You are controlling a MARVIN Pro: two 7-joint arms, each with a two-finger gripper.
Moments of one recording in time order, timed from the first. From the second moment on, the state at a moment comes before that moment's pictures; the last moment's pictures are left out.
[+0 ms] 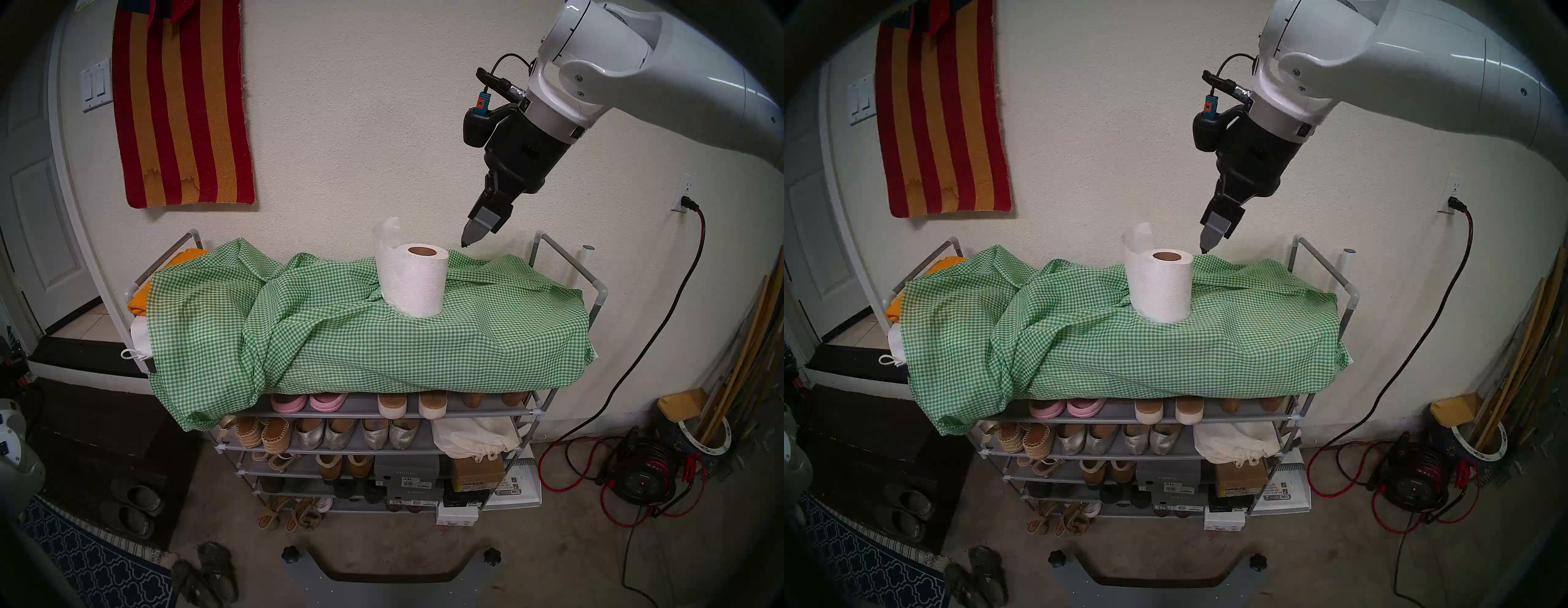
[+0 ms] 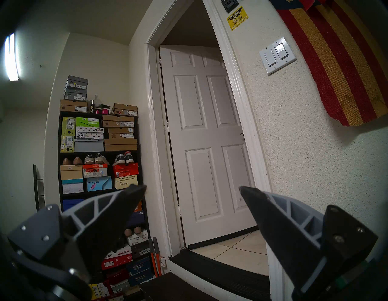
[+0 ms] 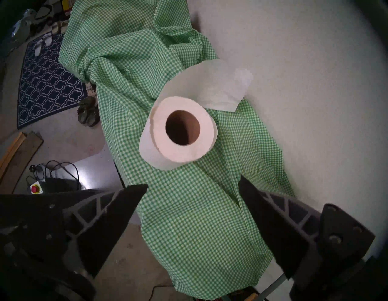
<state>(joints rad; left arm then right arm) 2.66 -0.40 -2.15 -1.49 -0.92 -0.78 0.83 0.87 -0.91 -0.56 -1.56 1.24 0.96 0.82</state>
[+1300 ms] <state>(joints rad) 2.66 -0.40 -2.15 -1.49 -0.92 -0.78 0.83 0.86 -1.33 -0.73 -1.22 1.34 0.96 0.87</state>
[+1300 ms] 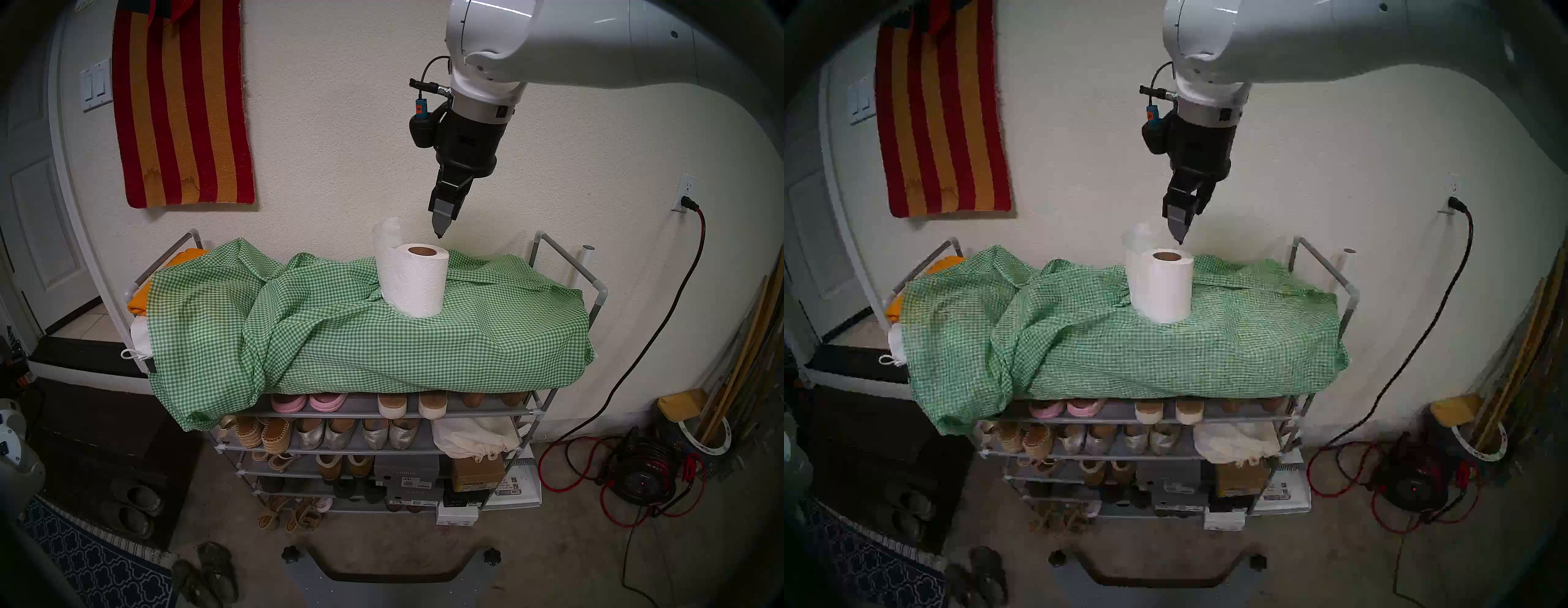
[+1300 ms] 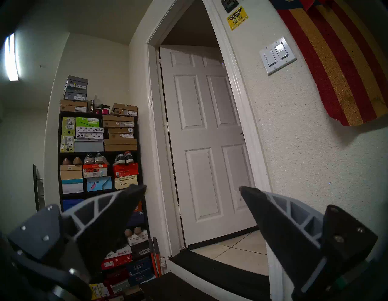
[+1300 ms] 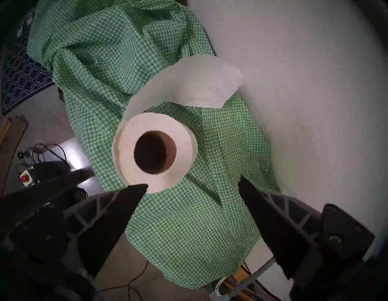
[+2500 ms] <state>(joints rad) 2.66 -0.40 -2.15 -1.49 -0.92 -0.78 0.83 0.80 -1.47 -0.88 -1.05 1.38 0.84 0.99</state>
